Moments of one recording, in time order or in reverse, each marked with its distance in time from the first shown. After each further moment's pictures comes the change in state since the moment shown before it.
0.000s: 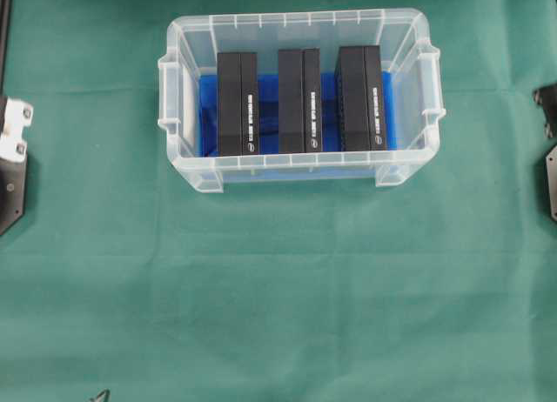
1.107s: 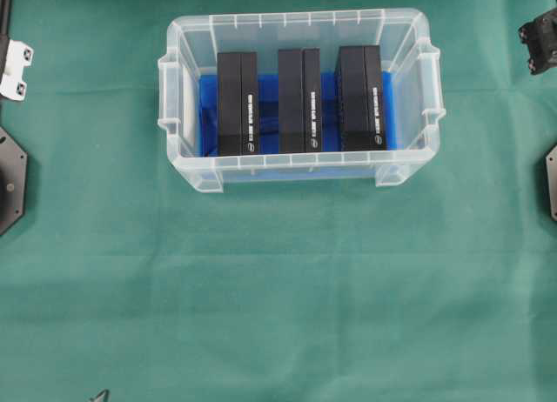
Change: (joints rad) left arm 0.287 -0.008 0.028 -0.005 0.011 0.345; right arm -0.290 0.026 0.064 -0.014 -0.114 -0.258
